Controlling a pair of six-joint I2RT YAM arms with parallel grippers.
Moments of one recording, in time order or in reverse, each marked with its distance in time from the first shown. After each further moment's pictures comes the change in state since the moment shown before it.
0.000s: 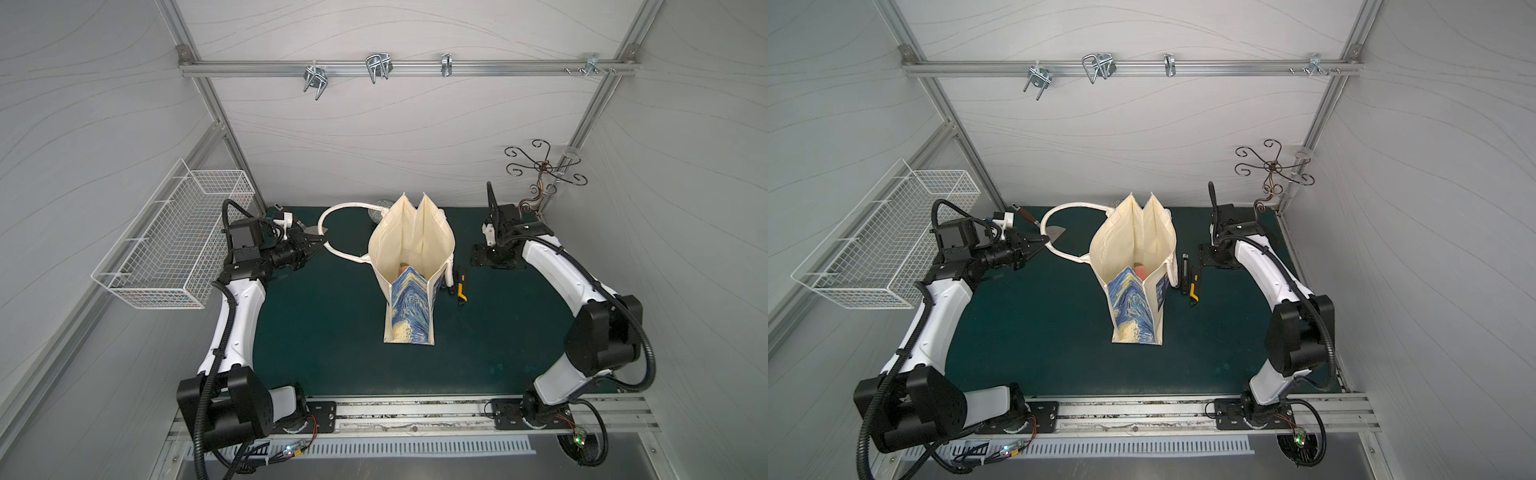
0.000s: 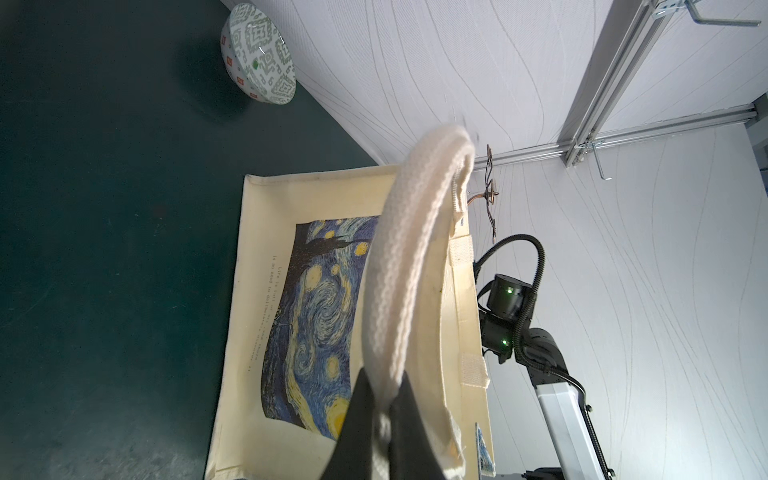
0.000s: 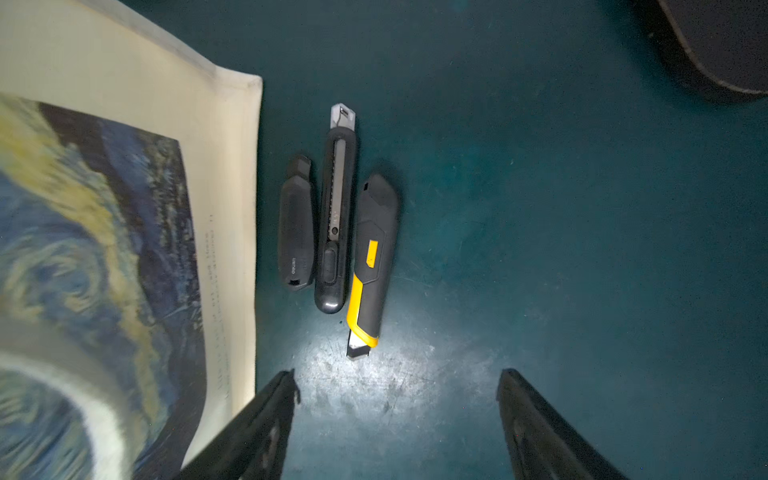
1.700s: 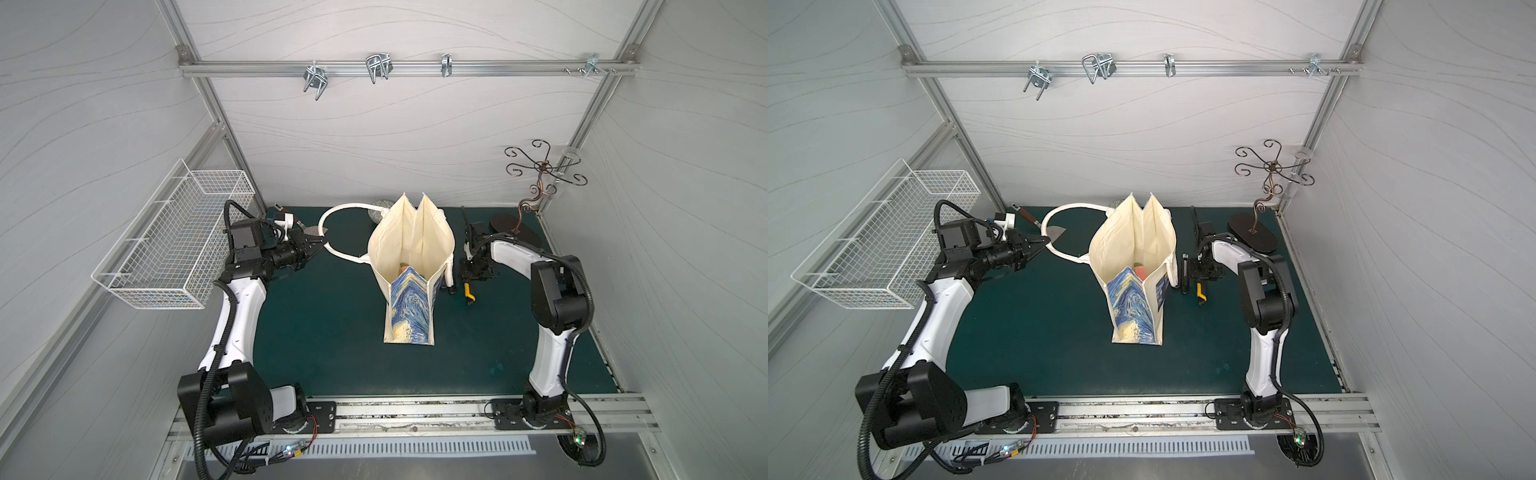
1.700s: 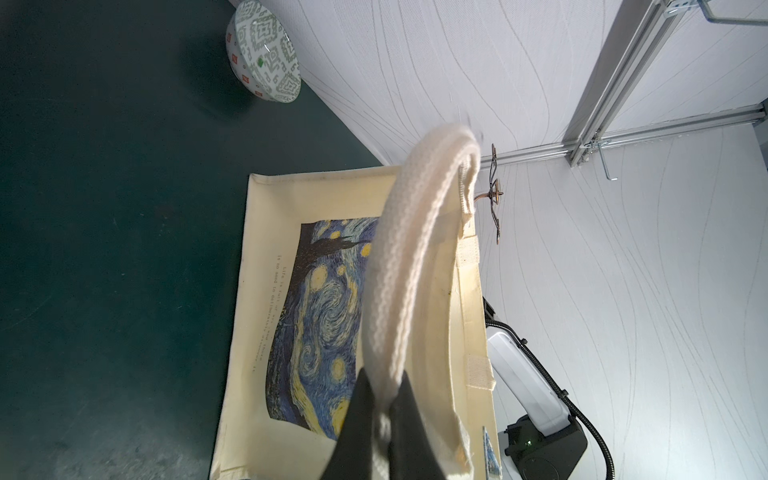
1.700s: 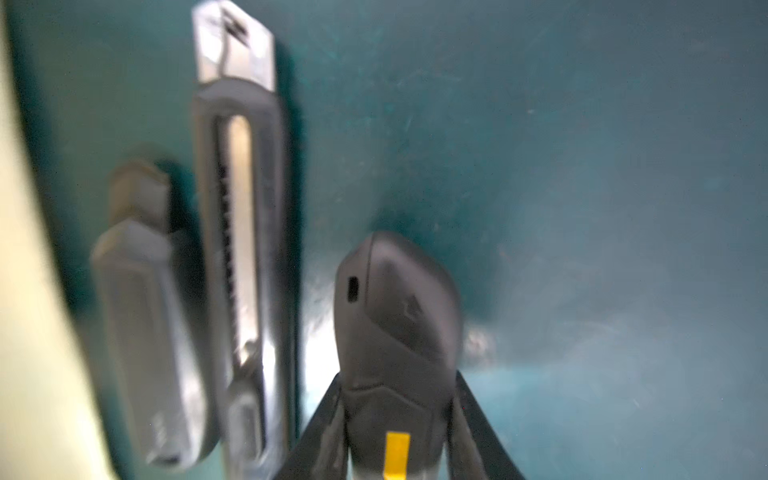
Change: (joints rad) left arm 0.000 0.016 -0.008 0.008 0.000 0.009; right arm 0.031 0.309 -0.009 0.172 0.027 0.016
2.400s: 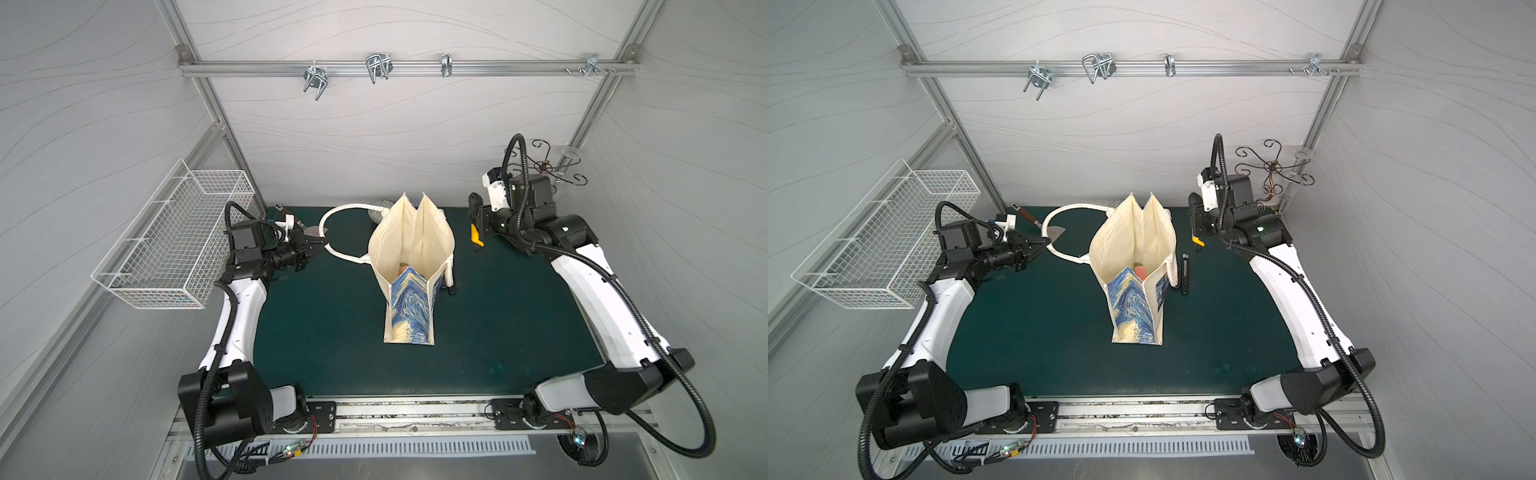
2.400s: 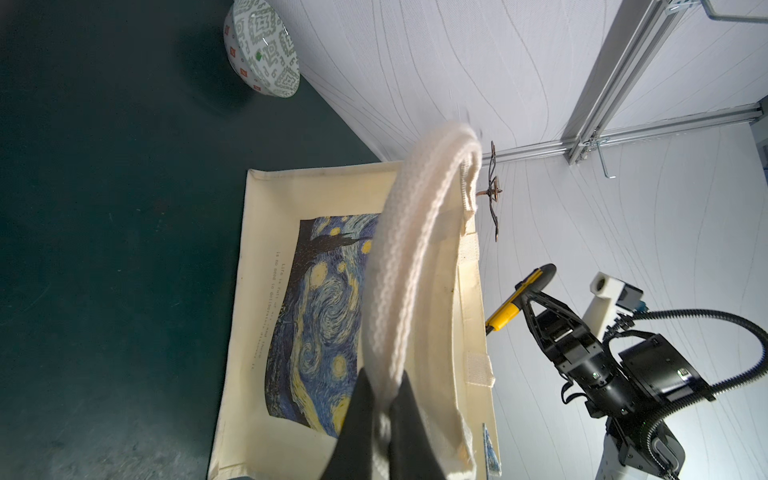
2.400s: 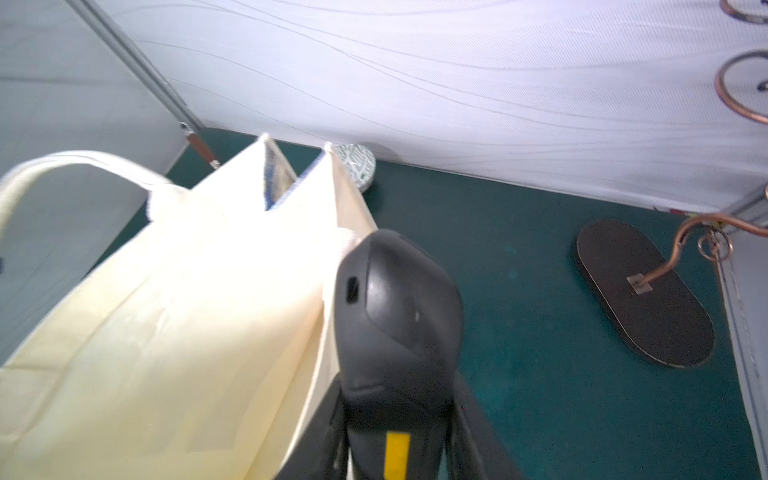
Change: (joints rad) left arm 0.000 0.000 -0.017 0.014 0.013 -0.009; right arm 0.143 -0.557 0.296 -0.074 -0.050 -0.120
